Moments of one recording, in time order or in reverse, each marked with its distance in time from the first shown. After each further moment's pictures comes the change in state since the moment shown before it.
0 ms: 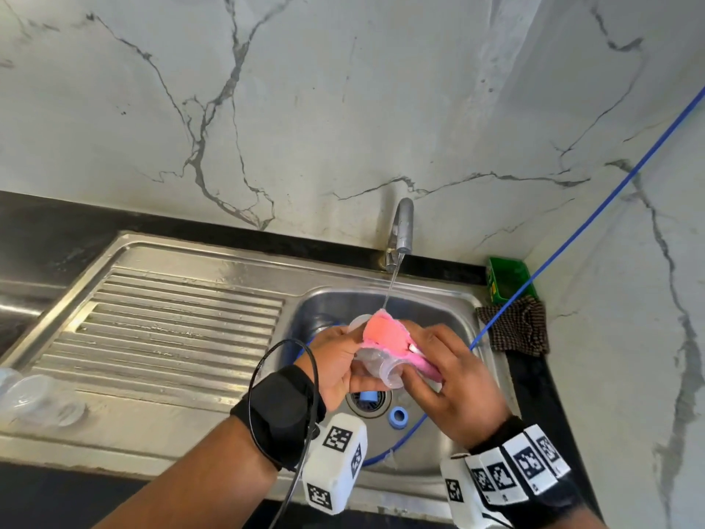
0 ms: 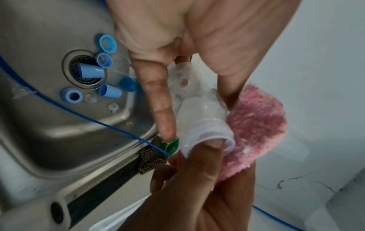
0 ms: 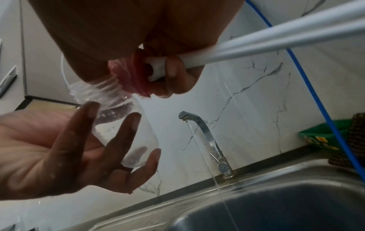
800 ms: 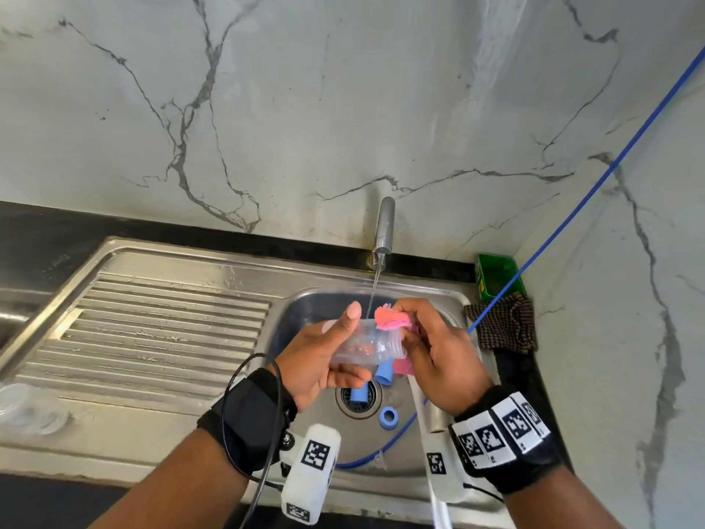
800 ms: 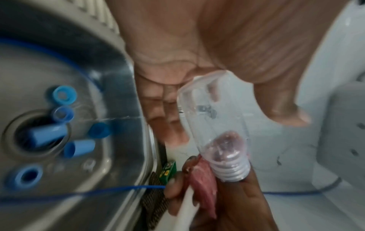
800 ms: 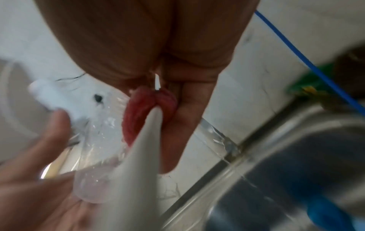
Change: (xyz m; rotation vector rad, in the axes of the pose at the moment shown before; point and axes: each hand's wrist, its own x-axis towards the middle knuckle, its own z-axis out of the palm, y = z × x) left_hand 0.001 0.004 0.004 0.220 0.010 0.103; right_hand 0.020 0.024 -0.013 0.209 0.023 0.085
